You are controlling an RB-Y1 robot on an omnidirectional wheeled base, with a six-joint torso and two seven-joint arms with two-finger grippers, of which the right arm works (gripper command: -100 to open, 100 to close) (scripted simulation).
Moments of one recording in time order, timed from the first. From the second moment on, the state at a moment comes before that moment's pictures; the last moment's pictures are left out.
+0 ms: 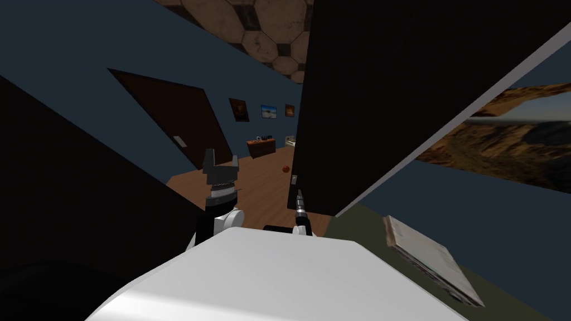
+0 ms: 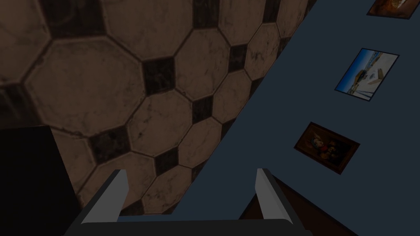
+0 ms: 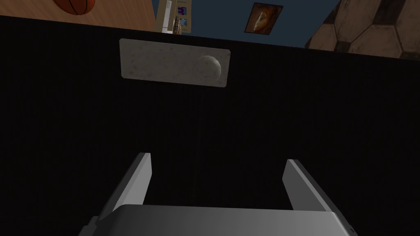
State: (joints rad) arm -0.05 0.01 0.54 -0.75 -0.72 -0.91 0.51
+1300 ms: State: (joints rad) arm -0.09 0.01 0.51 -0.70 -0.70 -0.91 0.48
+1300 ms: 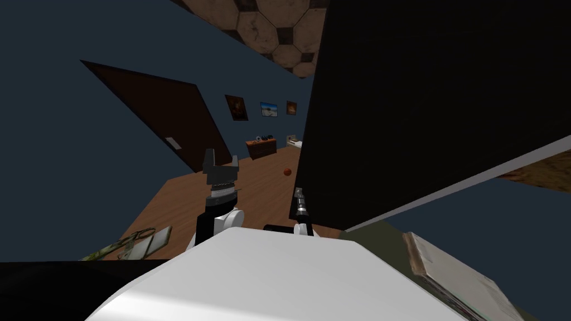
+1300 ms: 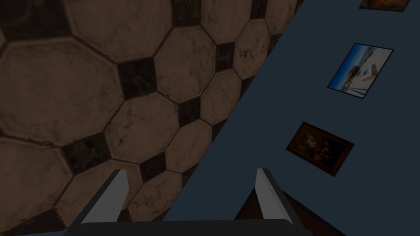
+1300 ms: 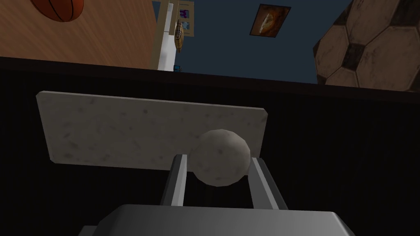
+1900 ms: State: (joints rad) arm -0.05 -0.03 0.48 -0.77 -0.75 -0.89 0.52
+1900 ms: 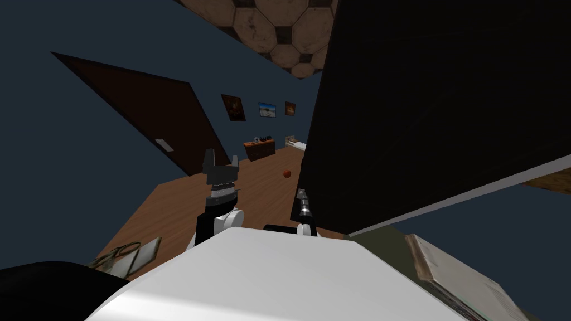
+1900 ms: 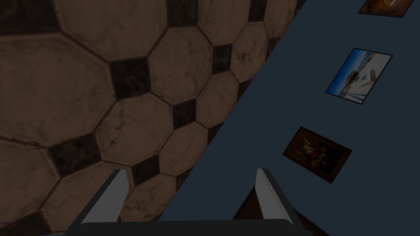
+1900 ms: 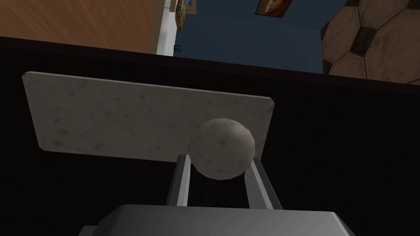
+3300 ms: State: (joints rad) arm 0.06 -0.02 0.66 -0.85 -0.88 -1.02 0.64
